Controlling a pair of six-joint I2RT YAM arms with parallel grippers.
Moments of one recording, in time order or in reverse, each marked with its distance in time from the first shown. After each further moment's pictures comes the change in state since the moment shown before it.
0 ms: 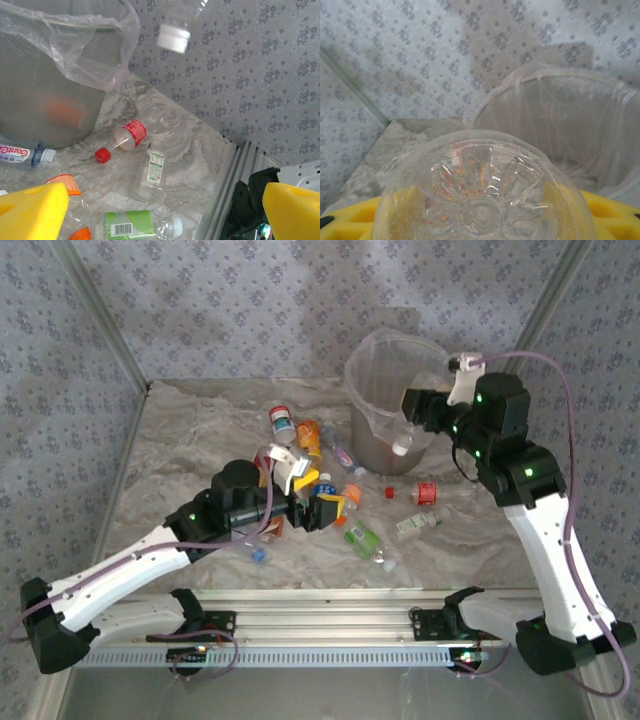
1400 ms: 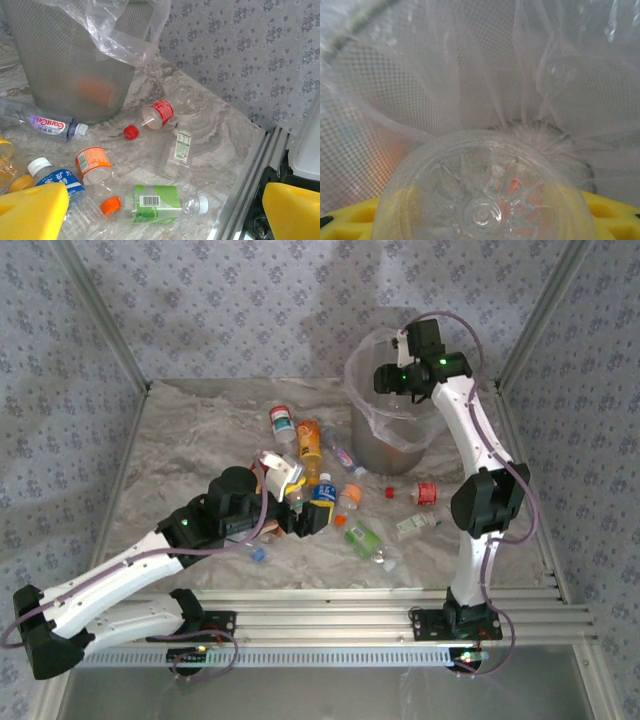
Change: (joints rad) left arm -0.010 -0.047 -0.021 -0.126 -0.093 0.037; right arm -0.112 0.844 0.546 -0.253 -0.073 -0.139
